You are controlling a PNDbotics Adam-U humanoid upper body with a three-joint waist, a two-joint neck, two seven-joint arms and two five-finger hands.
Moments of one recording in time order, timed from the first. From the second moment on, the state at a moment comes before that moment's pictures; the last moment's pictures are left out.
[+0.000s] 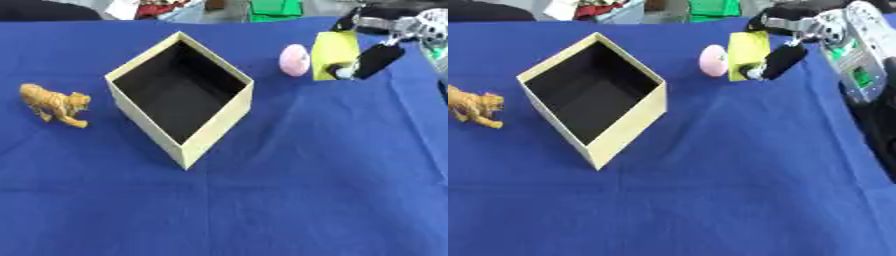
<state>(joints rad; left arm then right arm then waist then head) -0.19 0.20 0.27 -1.98 -0.05 -0.41 0.41 -0.96 -0.69 0.17 -1.40 0.84 -0.03 0.75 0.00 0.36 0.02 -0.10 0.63</state>
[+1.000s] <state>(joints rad) -0.19 0.20 0.27 -1.98 -0.04 -0.41 0.40 -1.23 -0.40 0.27 -1.34 0.89 -0.03 0.74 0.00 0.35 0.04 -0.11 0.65</state>
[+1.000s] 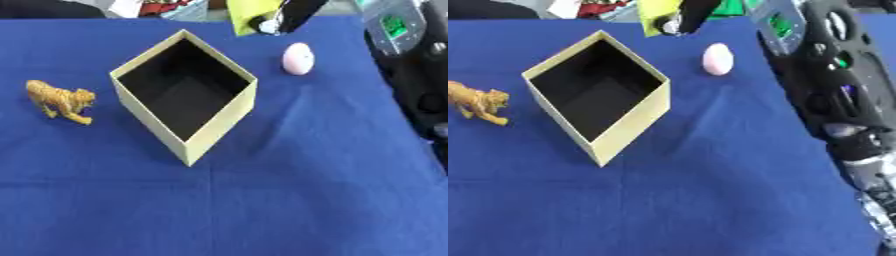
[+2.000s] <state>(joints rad) -0.19 0.20 0.26 -1.98 -0.03 -0.41 0.38 -1.24 -0.18 0.33 -1.16 0.94 -0.01 0.71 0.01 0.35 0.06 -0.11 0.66</state>
